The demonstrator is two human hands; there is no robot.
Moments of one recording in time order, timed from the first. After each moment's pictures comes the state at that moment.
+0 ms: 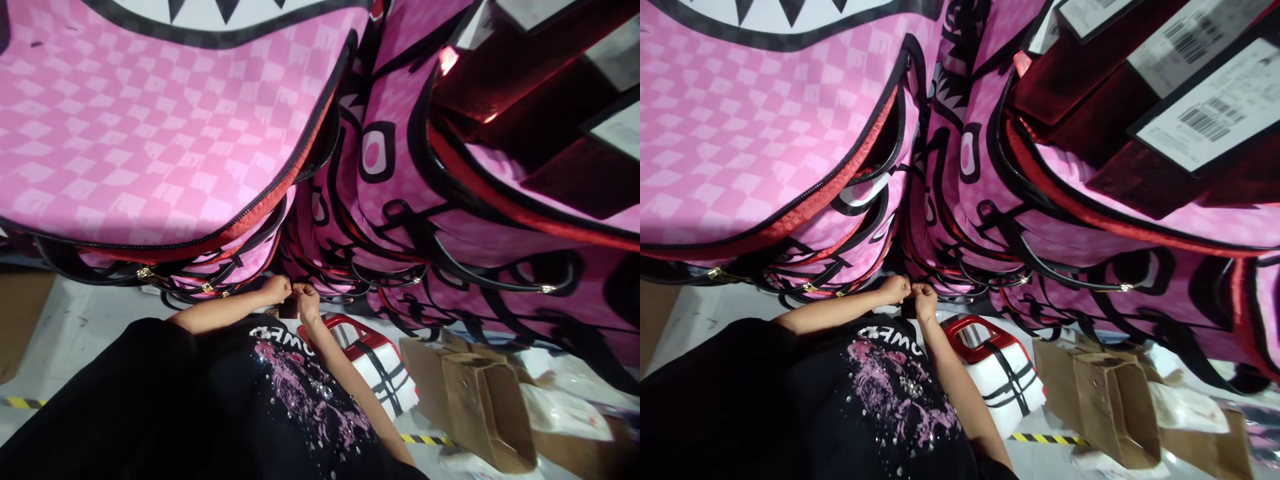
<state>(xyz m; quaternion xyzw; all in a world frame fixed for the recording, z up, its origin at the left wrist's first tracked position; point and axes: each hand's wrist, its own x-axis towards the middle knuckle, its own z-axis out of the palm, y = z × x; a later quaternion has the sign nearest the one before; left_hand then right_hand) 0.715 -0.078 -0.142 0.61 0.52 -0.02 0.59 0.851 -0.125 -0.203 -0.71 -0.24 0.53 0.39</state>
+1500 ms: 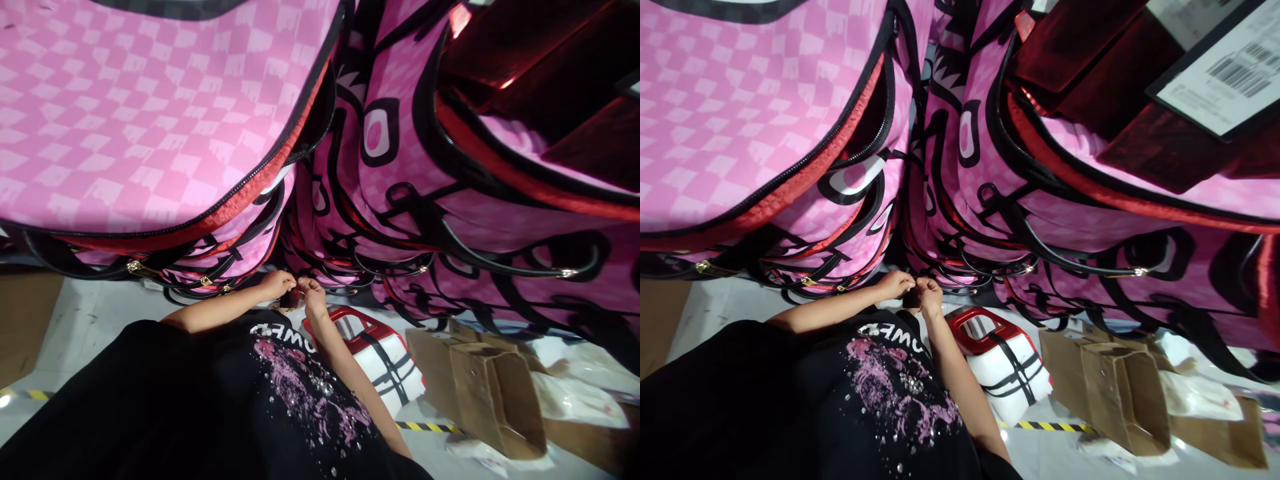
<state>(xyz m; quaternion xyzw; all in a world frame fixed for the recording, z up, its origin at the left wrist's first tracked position) 0.707 -0.082 -0.148 0.64 0.51 0.08 0.56 0.856 -0.128 -0.177 -0.70 -0.19 0.57 0.38</state>
